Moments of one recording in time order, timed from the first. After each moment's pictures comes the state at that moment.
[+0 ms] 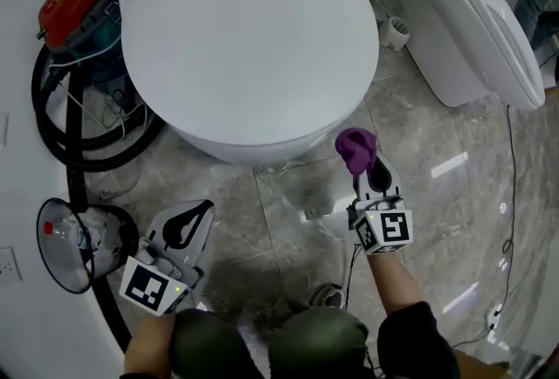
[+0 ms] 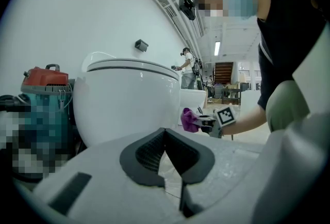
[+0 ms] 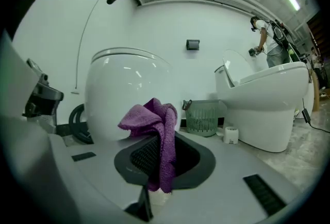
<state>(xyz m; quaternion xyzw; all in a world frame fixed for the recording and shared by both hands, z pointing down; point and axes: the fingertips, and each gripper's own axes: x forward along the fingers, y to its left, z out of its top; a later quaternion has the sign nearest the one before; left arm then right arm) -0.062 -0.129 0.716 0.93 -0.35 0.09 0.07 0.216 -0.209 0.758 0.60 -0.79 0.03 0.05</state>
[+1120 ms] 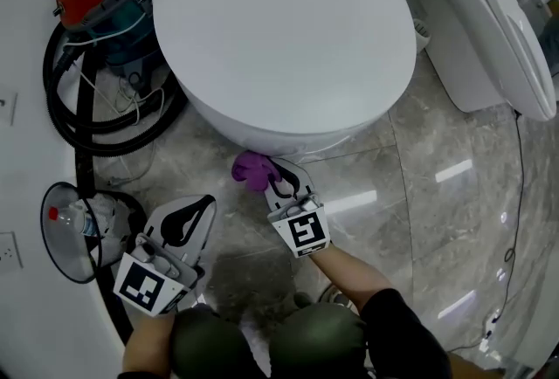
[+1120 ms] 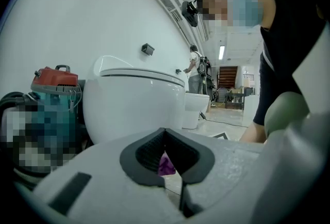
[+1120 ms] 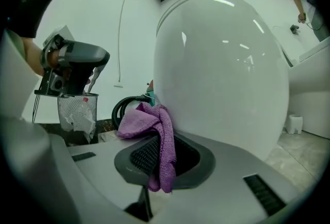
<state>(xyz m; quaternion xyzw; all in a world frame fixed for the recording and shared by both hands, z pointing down) -0.099 -0.123 0.705 0.92 -0.37 0.06 0.08 -0.027 -0.193 0.824 0.42 -0.90 0.03 0.07</state>
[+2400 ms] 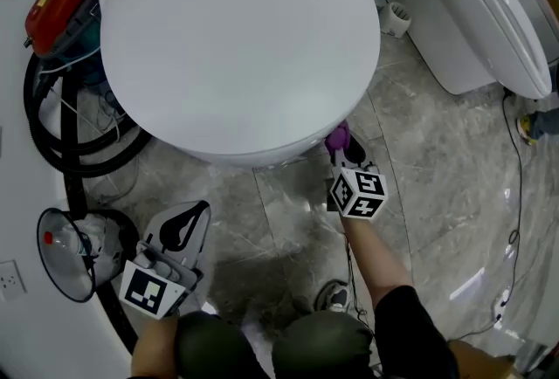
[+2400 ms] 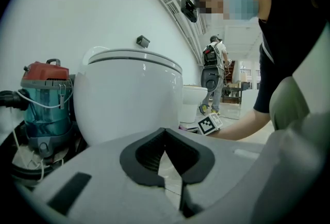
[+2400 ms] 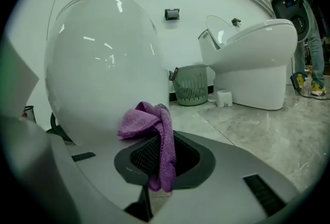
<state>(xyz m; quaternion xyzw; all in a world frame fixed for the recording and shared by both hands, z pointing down) -0.063 -0.139 0.730 0.93 -0.35 0.09 0.07 0.212 -0.263 0.865 0.65 -0.73 0.18 0.09</state>
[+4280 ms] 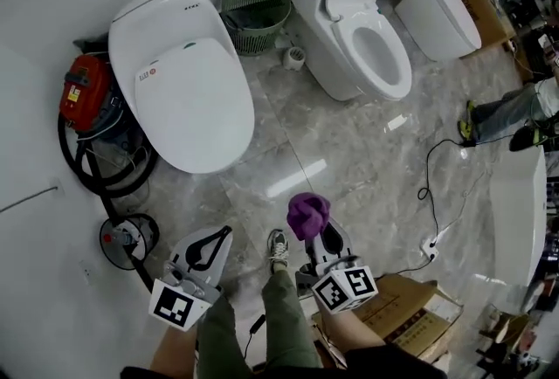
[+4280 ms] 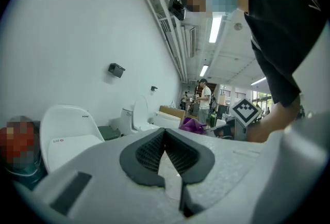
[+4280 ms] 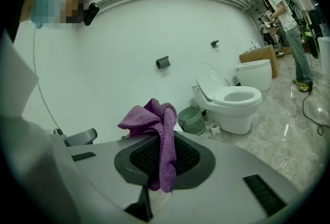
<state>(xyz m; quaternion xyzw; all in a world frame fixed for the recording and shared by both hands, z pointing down) 0.038 -0.071 0.242 0.97 -0.23 0.03 0.11 0.202 -0.044 0.283 0.67 -0.69 0.29 -0.03</state>
